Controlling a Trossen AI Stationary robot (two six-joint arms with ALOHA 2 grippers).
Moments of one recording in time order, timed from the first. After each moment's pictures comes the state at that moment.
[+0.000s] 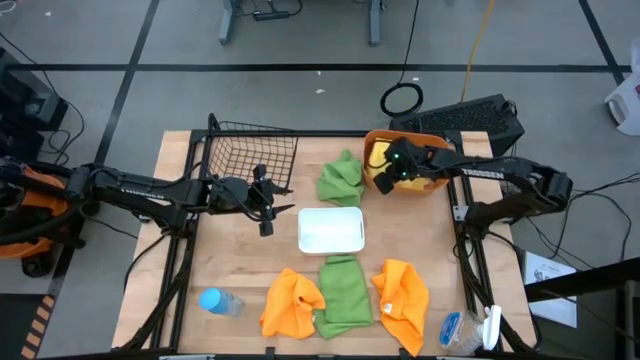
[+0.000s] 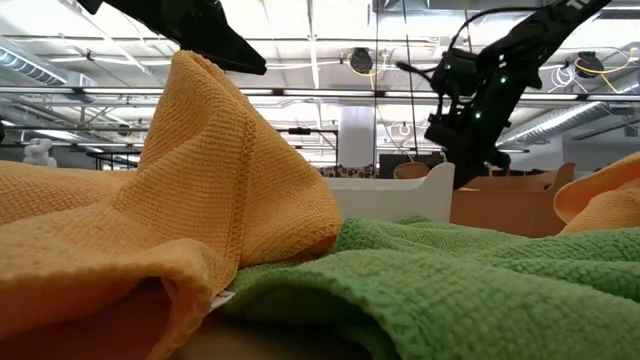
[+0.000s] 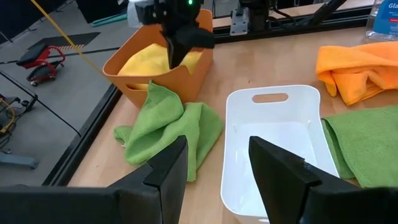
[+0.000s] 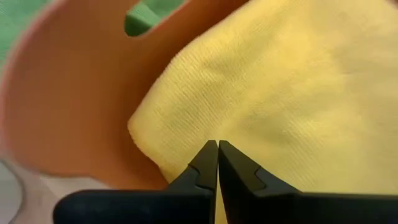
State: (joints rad) left arm -0.05 1.09 0.73 -0.06 -0.26 0.11; right arm -0.53 1.31 0.74 -0.42 0.13 0.33
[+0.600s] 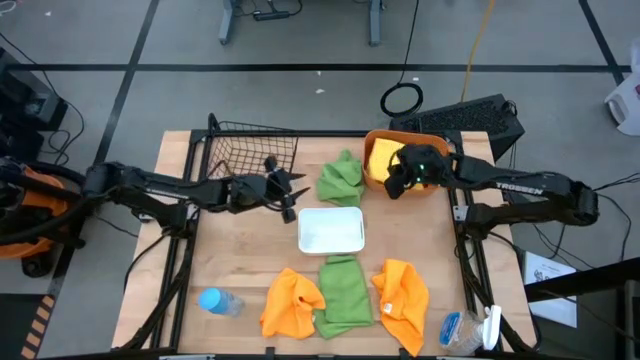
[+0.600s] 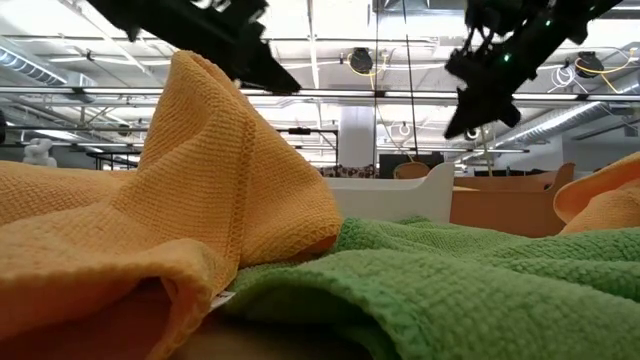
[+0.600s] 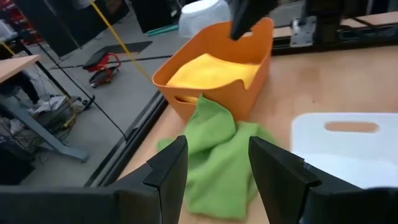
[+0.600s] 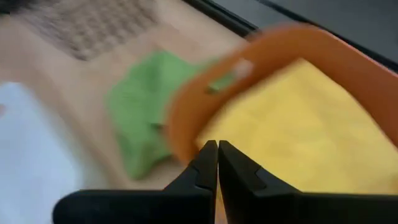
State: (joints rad) left arm 0.03 1.31 0.74 0.25 -0.39 0.17; right arm -0.33 1.00 0.74 -0.45 0.23 0.37
